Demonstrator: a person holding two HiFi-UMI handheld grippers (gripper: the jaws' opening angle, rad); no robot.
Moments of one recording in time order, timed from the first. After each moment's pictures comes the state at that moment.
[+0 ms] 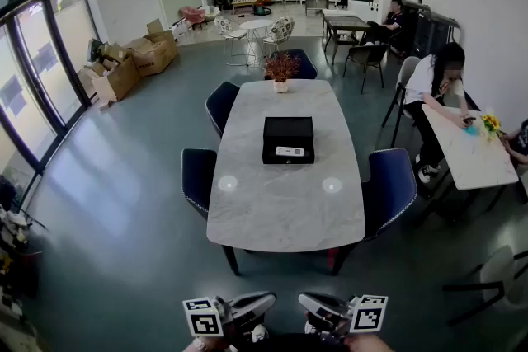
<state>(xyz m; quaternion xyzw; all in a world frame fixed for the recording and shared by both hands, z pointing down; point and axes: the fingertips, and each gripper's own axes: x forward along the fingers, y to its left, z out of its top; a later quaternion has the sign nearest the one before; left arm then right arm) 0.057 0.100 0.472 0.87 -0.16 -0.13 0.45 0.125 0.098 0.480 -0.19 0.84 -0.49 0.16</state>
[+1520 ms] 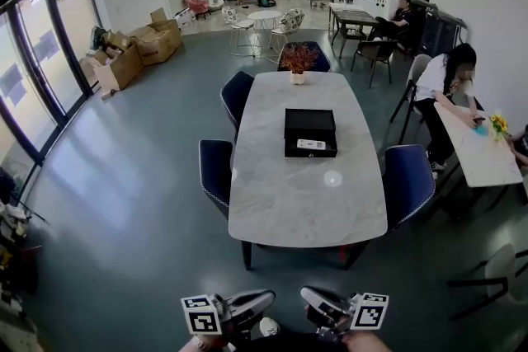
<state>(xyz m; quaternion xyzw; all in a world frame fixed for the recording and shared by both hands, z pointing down) -0.040 0.095 0.480 0.86 -0.16 -0.13 0.46 0.037 0.084 0.484 -0.20 0.82 -0.49 0.18</state>
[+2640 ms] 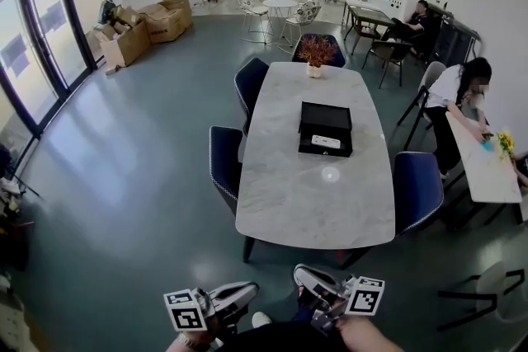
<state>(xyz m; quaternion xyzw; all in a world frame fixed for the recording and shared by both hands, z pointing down) -0.116 0.067 0.482 0.85 -0.21 -0.17 0.45 -0.016 0.021 0.480 -0.19 0.84 -0.48 0.16</state>
